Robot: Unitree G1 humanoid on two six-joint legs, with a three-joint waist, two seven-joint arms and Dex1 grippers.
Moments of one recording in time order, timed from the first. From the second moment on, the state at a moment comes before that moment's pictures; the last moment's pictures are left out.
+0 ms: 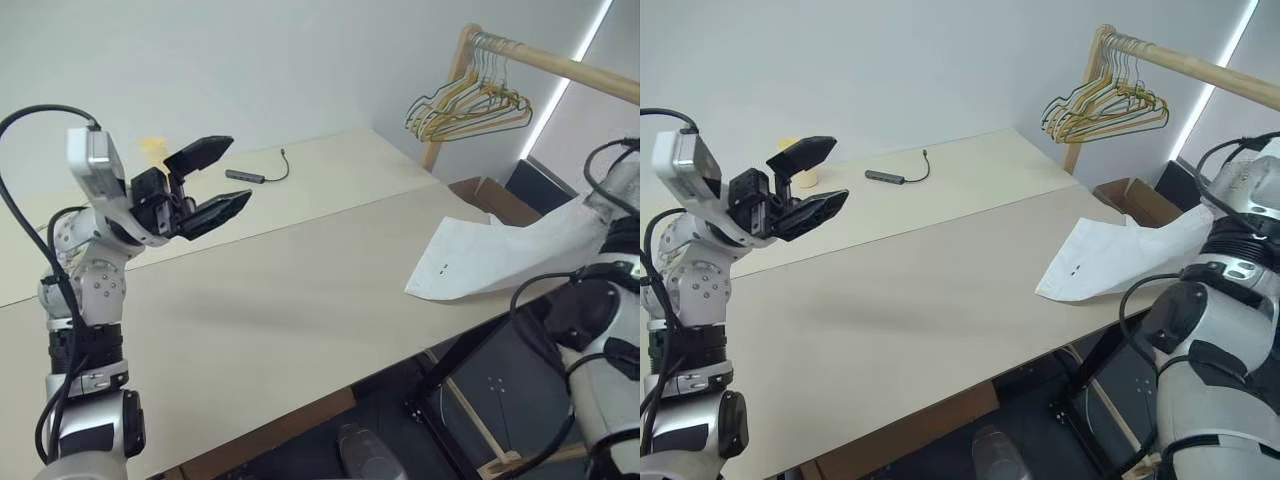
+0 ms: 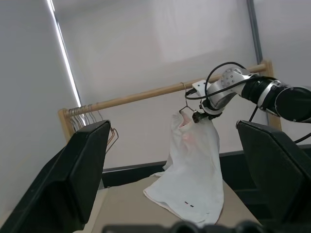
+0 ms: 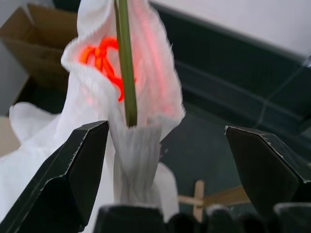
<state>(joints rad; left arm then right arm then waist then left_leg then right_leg) -0.60 0.58 0.30 0.04 -0.79 0.29 -1.24 -1.18 -0.63 -0.51 0.63 -0.01 1.04 -0.62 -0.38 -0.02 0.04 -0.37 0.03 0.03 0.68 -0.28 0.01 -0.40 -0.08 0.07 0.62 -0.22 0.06</state>
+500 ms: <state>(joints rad) -0.50 0.57 0.30 0.03 -0.71 0.26 -1.14 -0.98 -0.60 0.06 0.27 -0.34 0.73 -0.43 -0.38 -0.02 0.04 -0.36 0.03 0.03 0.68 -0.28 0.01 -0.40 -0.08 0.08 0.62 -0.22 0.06</state>
